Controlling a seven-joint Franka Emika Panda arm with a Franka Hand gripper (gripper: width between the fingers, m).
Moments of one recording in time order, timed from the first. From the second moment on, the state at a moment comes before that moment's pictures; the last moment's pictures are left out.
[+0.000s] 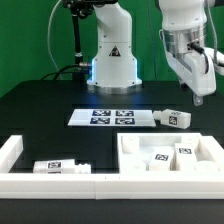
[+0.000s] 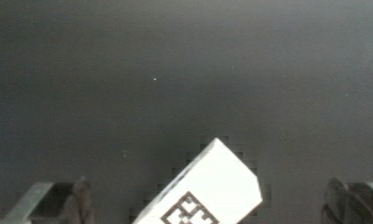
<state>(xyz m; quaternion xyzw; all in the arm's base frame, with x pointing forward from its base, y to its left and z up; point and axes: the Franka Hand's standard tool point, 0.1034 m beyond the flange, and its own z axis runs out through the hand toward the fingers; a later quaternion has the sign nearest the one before) 0.382 0.154 0.067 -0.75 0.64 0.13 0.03</state>
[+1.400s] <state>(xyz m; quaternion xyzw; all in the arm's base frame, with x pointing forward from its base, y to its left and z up) 0.396 0.155 0.057 -0.98 -0.20 0.06 0.05</state>
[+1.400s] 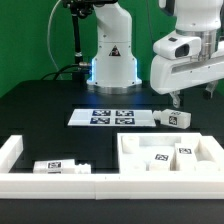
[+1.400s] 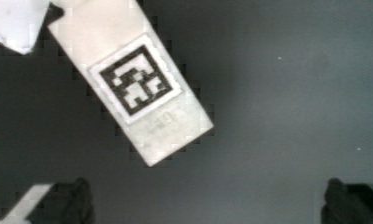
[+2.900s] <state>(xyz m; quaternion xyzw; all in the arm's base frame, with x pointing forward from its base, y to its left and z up) 0.392 0.152 0.031 -0.87 -0.34 0.36 -0.08</state>
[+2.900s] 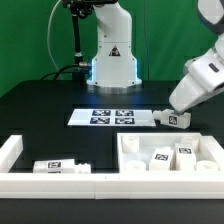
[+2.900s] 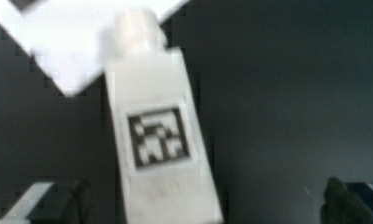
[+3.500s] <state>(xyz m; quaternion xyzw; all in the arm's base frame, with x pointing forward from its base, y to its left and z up) 0.388 0.145 0.020 -0.85 -0.32 0.41 -0.10</state>
